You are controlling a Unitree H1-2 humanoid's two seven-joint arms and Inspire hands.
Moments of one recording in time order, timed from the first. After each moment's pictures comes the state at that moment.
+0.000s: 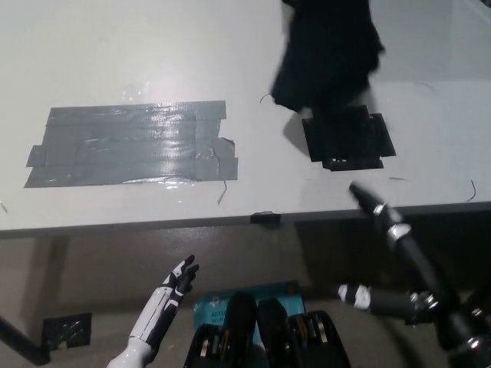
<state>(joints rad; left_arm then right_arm) -0.10 0.15 -0.15 0.31 0.11 -0.23 -0.08 -0.11 -0.18 0.12 -0.42 -0.11 0.04 0.20</state>
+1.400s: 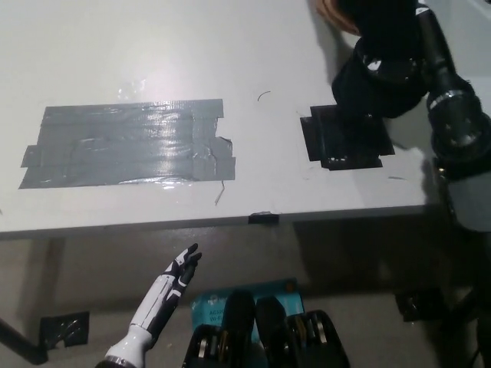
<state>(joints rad) -0.14 0.16 -0.15 0.31 0.13 -0.25 -0.10 -0.92 -0.20 0.03 0.59 -0.35 0.11 -0.06</state>
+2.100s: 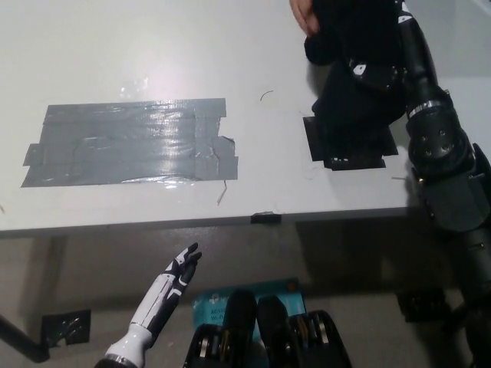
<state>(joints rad) -0.15 0.16 -0.15 0.33 0.14 -0.25 -0.10 -0.92 -0.17 0.05 0.67 -0.35 -0.05 -0.16</state>
